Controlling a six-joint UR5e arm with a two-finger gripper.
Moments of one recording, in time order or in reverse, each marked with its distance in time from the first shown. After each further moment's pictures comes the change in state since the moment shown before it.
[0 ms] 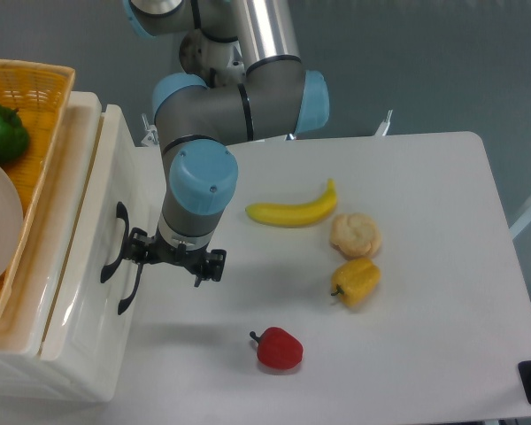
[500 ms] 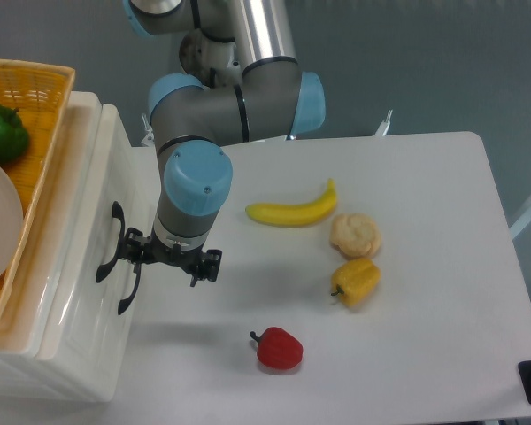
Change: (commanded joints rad) arm -0.009 -0.002 0.000 0.000 0.000 -0.003
